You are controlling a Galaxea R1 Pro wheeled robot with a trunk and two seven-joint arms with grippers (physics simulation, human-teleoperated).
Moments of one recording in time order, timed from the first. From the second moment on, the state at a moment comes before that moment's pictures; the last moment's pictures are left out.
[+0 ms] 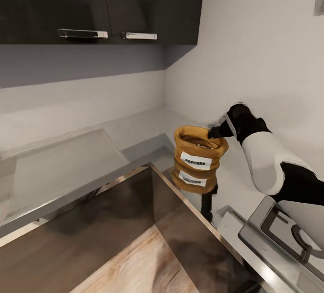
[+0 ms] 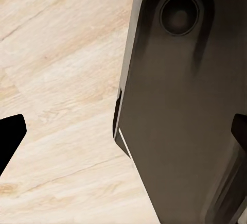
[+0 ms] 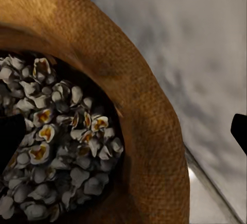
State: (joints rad) left arm 0.00 0.02 0.04 -0.05 0.13 -0.14 0.10; right arm -1.49 0.00 -0.25 -0.39 0.57 0.99 0.27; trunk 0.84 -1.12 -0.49
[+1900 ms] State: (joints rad) left arm 0.00 0.01 0.04 -0.05 0.13 -0.15 0.10; right arm -1.49 -0.02 -0.25 -0.55 0.58 1.05 0.27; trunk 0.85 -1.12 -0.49
